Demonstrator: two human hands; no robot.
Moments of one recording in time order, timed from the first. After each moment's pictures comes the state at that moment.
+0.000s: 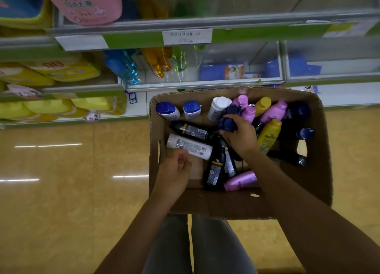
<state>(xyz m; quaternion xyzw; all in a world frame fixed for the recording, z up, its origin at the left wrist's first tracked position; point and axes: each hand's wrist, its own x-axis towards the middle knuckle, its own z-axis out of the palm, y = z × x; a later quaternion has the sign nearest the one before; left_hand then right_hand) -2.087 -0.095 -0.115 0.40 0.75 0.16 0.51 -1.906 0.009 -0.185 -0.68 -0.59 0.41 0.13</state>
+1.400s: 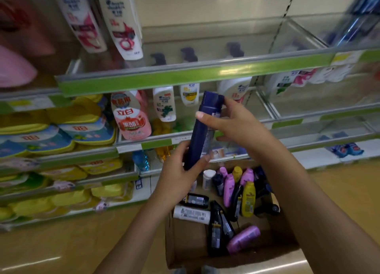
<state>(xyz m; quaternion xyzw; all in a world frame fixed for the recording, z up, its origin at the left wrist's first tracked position) -2.101 -0.043 0.136 0.58 0.54 0.41 0.44 -1.957 0.027 0.199 -0.56 -0.57 0.50 0.33</state>
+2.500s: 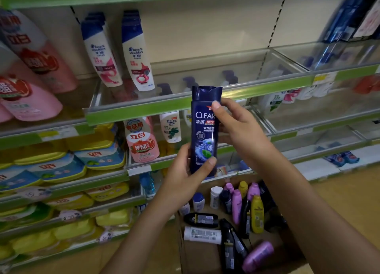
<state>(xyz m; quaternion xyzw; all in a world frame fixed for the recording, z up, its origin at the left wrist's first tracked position) -2.134 -0.053 0.192 0.57 0.50 0.40 0.52 -1.988 -0.001 0.239 -0.43 -0.51 0.55 0.51</state>
